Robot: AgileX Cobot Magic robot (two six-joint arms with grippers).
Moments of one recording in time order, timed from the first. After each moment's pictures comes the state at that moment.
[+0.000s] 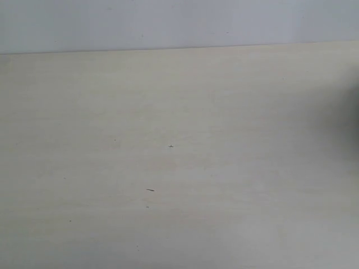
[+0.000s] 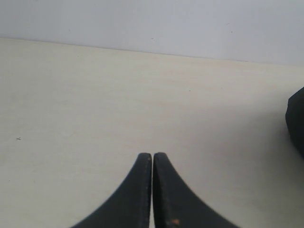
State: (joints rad) left arm -0.20 0.01 0.00 0.23 0.16 -0.47; right arm 0.38 0.25 -0.21 -0.42 0.45 0.44
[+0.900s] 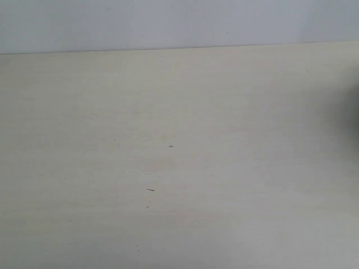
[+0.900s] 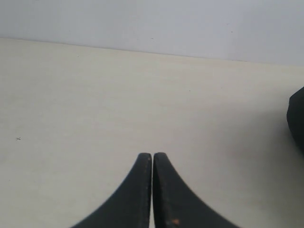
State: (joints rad) left arm -0.09 0.01 0.00 -0.02 0.15 -0.22; right arm 0.38 0.25 -0.21 -0.42 0.45 0.44
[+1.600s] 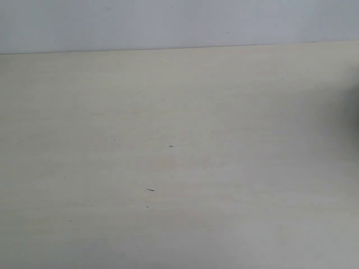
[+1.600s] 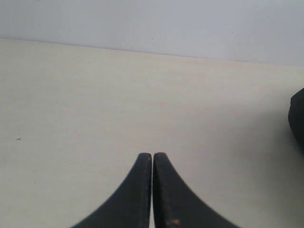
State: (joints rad) left arm -0.05 0.01 0.00 -0.05 0.16 -0.09; right arm 0.38 0.25 -0.21 -0.42 0.45 0.44
